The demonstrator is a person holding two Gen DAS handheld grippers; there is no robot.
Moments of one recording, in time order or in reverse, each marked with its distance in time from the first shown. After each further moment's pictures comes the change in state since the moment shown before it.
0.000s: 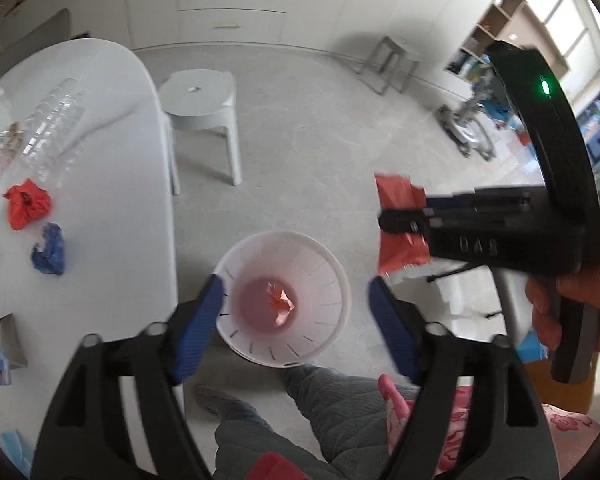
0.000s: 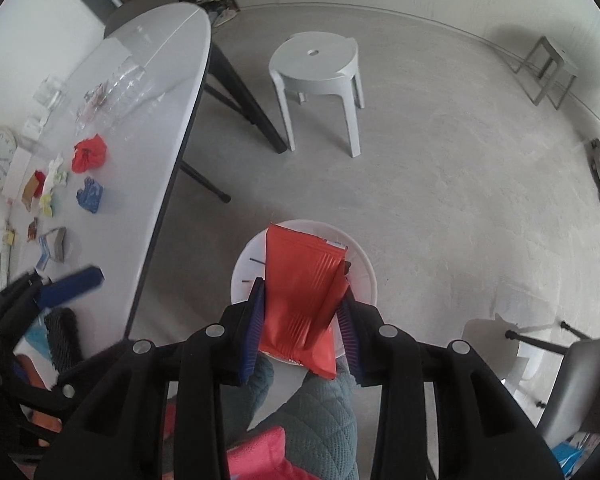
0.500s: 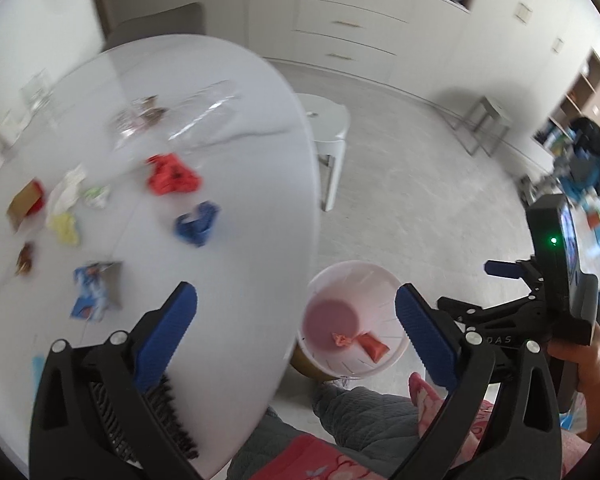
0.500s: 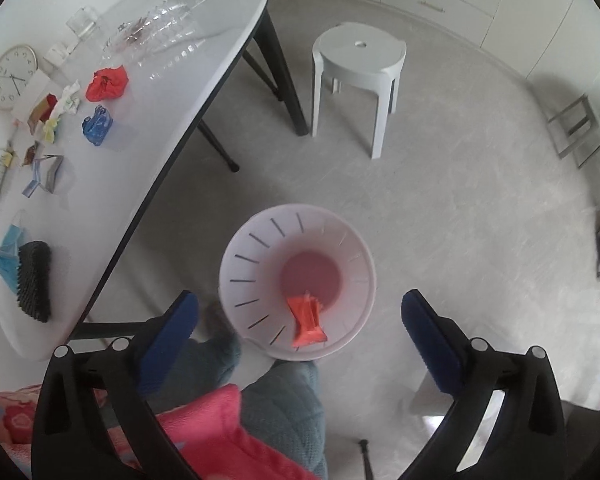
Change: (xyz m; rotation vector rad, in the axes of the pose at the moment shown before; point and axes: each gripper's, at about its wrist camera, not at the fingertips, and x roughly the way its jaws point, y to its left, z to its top) left arm -0.082 0.070 -0.020 -0.277 -0.110 0.258; right arm 0.021 0.037 -0.007 -0.222 0.018 -0.064
